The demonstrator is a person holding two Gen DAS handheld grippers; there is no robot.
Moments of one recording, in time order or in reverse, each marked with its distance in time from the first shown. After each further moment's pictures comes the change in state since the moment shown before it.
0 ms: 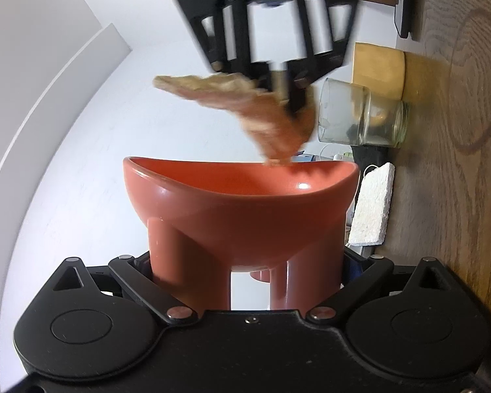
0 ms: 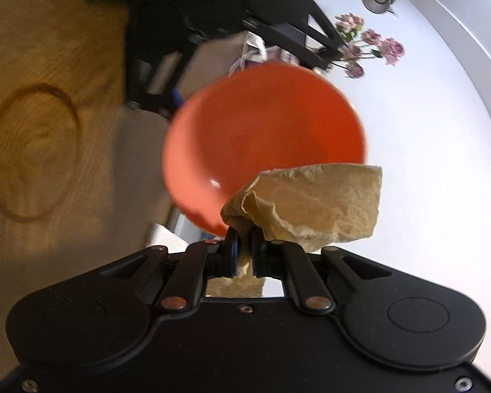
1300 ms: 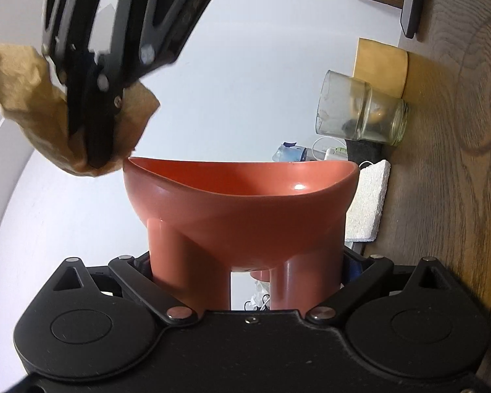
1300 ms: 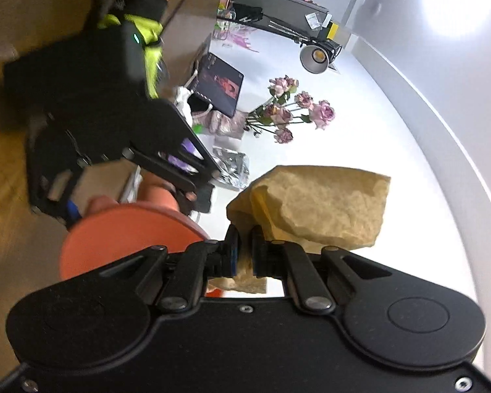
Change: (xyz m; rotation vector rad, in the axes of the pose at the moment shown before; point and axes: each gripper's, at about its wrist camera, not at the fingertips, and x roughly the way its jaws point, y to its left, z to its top) left arm 0.003 0.009 -0.002 -0.046 0.037 -0.047; right arm -0.001 -0.066 0.064 -0.002 -0.190 -0.265
